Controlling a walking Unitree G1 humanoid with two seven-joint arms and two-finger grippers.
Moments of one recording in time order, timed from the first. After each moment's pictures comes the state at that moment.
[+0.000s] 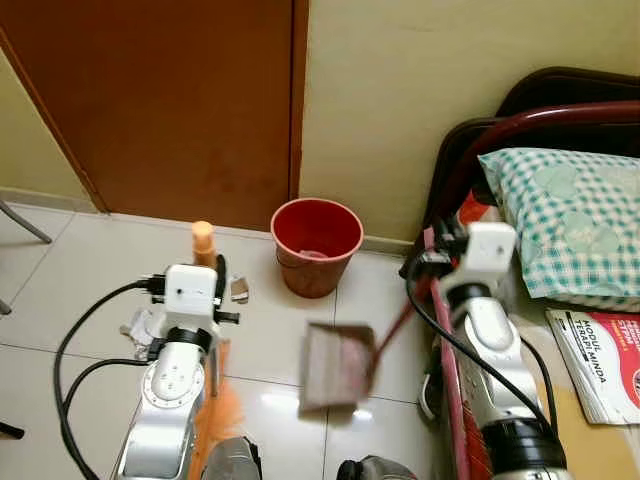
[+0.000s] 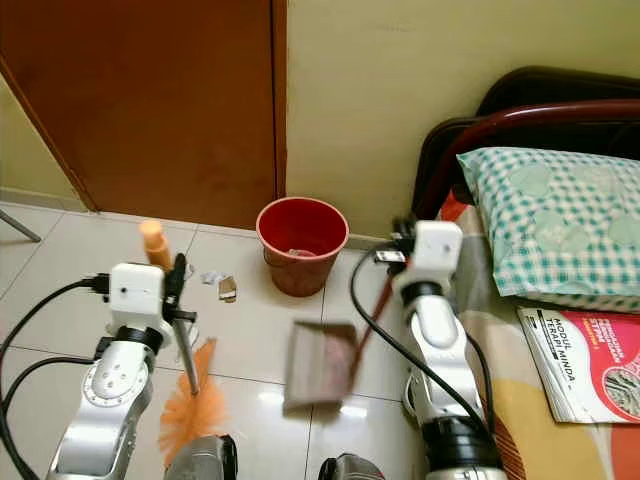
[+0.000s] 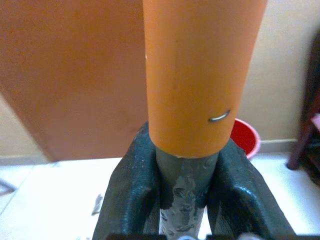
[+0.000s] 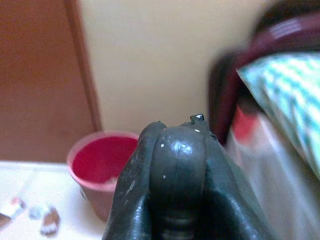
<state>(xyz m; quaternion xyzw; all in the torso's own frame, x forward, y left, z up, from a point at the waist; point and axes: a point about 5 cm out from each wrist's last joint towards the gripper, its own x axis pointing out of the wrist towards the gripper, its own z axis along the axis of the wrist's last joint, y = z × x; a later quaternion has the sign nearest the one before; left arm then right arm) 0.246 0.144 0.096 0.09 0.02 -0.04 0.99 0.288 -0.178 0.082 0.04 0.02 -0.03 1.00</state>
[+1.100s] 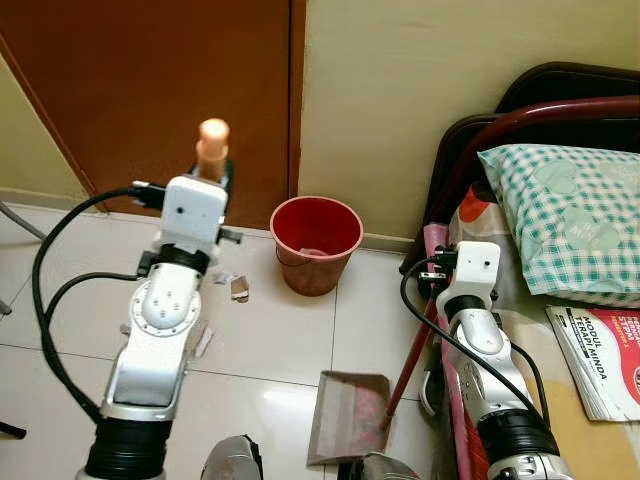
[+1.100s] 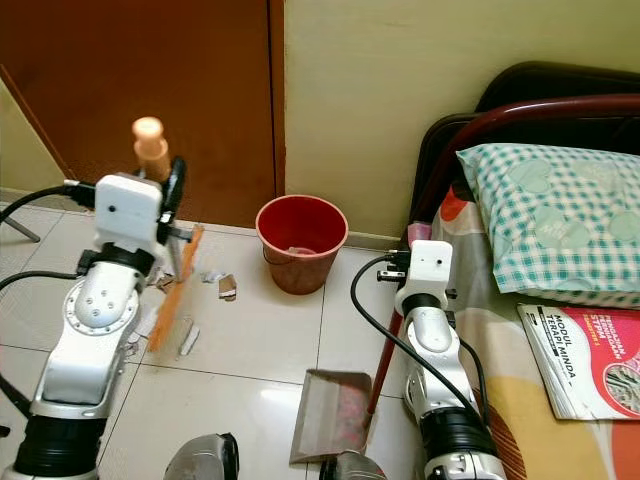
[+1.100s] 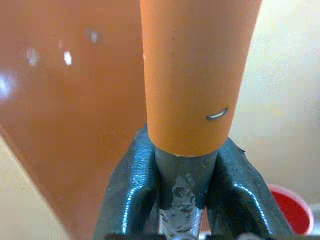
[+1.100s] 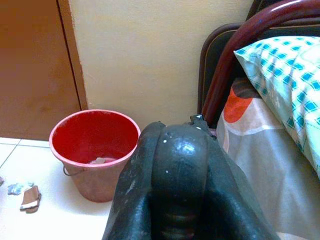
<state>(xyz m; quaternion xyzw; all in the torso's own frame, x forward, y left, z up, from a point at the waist) 0.289 0.161 0.171 0.17 -0.12 -0.03 0.98 0.303 -0.176 0.072 0.00 0.05 -0.04 1.00</state>
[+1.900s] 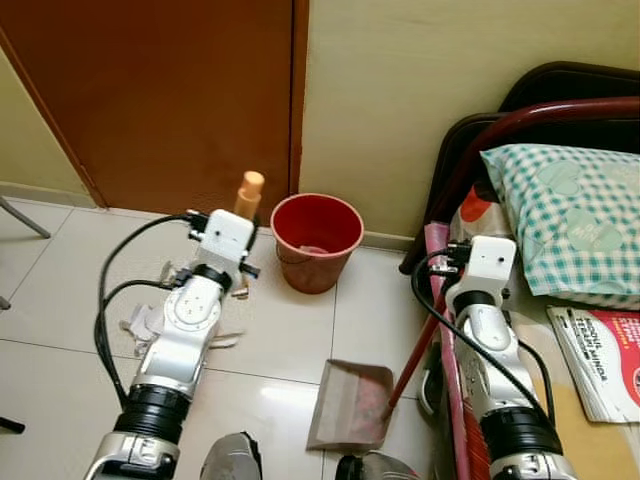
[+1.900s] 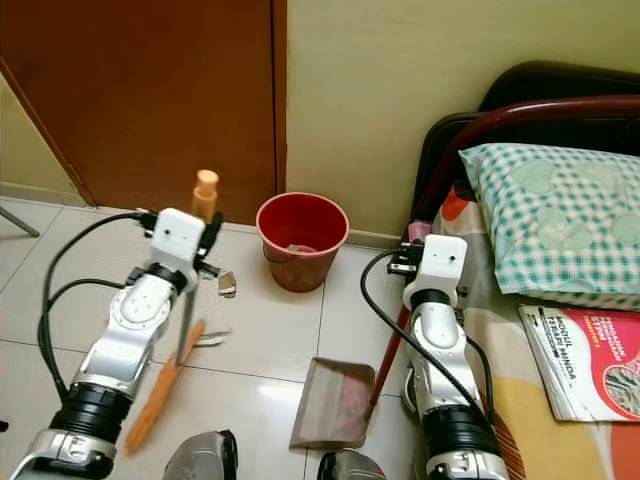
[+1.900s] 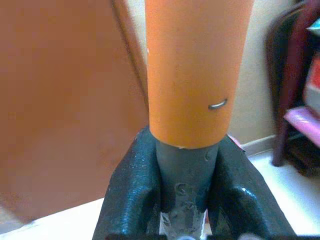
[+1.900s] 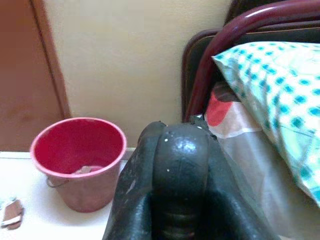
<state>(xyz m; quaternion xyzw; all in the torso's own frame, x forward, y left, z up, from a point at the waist) 0.315 0.128 0.112 0.16 -0.01 -0.16 0.97 0.305 -0.185 0.080 0.00 0.04 -0.09 1.00</state>
